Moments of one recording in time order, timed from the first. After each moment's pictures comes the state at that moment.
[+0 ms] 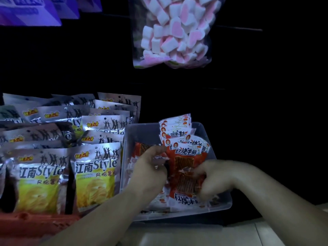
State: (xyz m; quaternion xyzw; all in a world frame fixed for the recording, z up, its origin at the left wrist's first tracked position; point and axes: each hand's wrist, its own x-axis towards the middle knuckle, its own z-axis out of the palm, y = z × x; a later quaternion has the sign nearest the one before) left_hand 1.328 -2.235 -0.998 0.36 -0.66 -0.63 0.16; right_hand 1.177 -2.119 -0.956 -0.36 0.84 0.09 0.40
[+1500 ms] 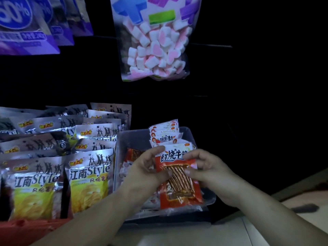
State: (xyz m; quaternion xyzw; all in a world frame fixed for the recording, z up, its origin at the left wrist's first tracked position) left_hand 1.339 -2.219 -0.977 0.28 -0.55 -0.78 0.12; right_hand 1.200 -2.070 -0.953 -0.21 0.72 -0.53 0.40
